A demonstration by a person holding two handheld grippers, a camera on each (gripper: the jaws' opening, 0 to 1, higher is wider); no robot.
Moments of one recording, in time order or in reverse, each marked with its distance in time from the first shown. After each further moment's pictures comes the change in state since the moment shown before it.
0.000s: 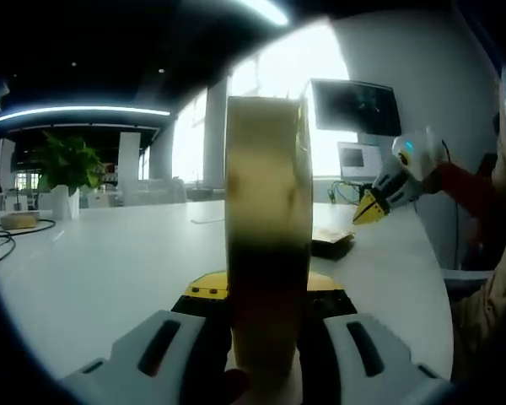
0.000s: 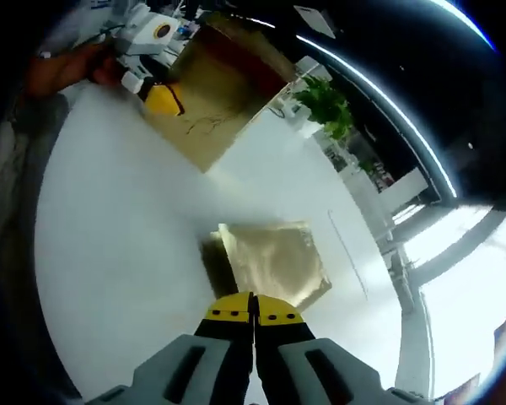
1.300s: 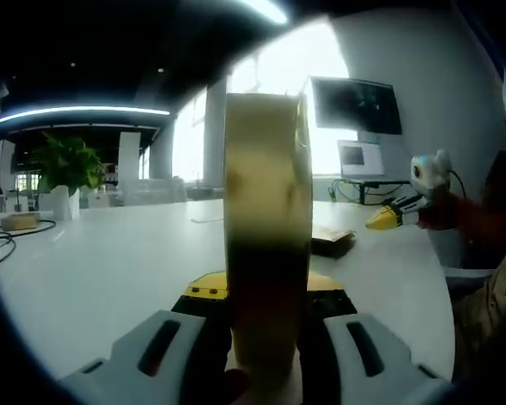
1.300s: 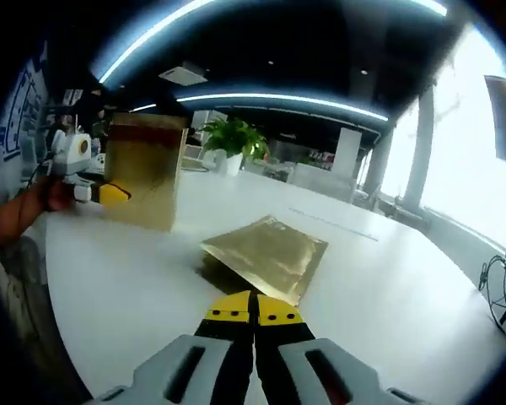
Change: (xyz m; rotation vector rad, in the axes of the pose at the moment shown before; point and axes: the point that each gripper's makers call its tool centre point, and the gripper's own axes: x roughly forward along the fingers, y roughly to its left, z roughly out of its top) left arm 0.000 0.001 -0.002 0.007 0.007 0.001; right arm -0.016 0.014 -0.032 0.604 -0.234 -0.152
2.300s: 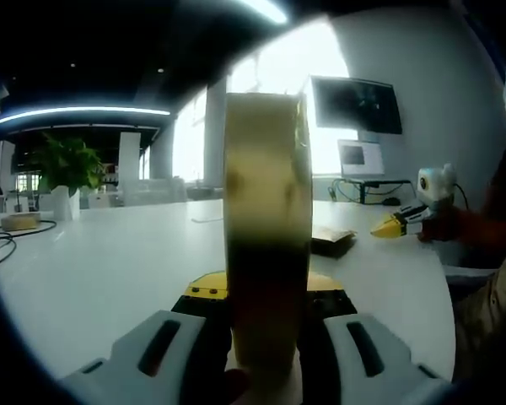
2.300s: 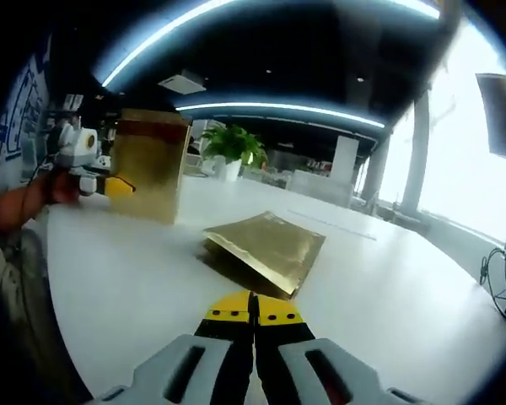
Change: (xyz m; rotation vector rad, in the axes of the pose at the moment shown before) left arm 0.000 0.001 -0.001 0.002 0.001 0.004; right arm -0.007 -0.004 -0.013 0.007 -0.060 -0.002
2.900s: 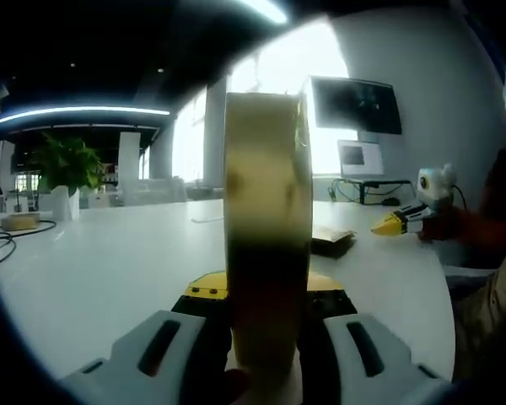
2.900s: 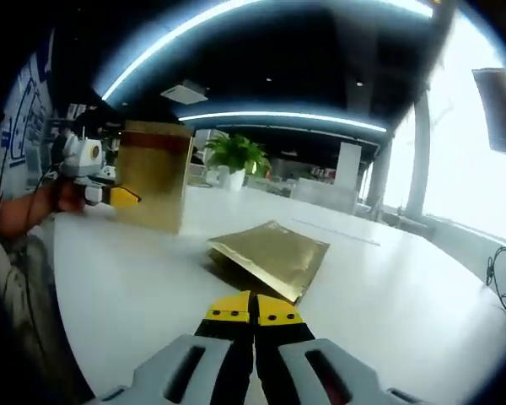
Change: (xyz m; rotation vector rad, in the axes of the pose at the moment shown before) left arm 0.000 -0.001 0.001 0.000 0.000 -0.001; right arm -0.003 -0.001 0.010 0.003 -0.087 0.046
